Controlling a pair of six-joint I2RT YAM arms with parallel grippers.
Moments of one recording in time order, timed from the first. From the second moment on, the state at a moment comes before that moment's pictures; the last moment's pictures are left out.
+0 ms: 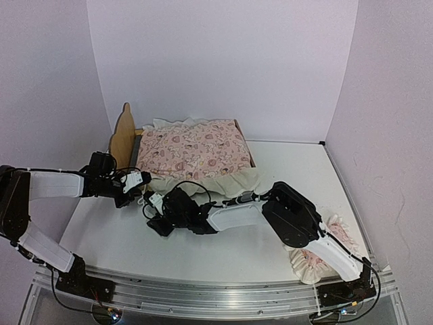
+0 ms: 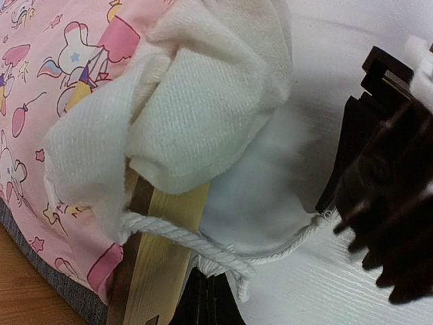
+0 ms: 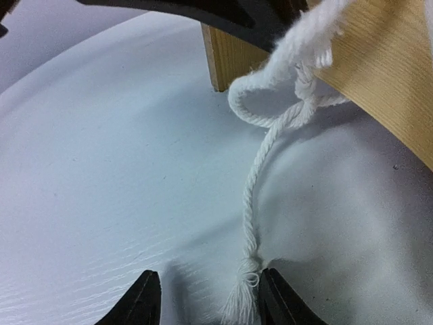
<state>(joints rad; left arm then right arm) -0.24 1.42 0.69 -0.09 0.37 0.92 1.13 2.60 1.92 0.13 -0.04 0.11</state>
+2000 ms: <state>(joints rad) 0.03 1.16 0.55 -0.50 0.15 1.41 1.07 2.30 1.60 0.00 -0.27 0.20</state>
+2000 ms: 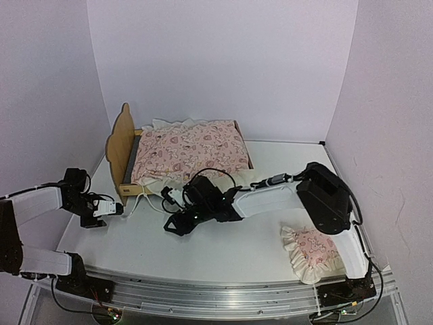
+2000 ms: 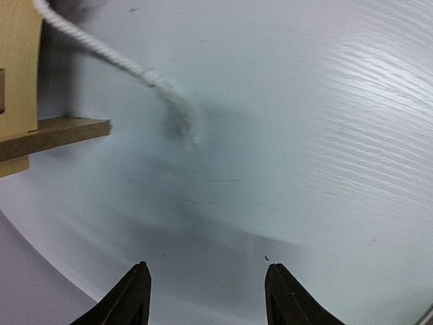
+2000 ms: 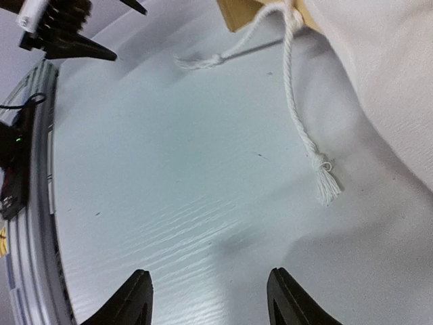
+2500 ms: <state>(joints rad) -0.42 1.30 1.00 -0.63 0.16 0.94 0.67 1.92 1.63 -0.47 -0.15 0.41</state>
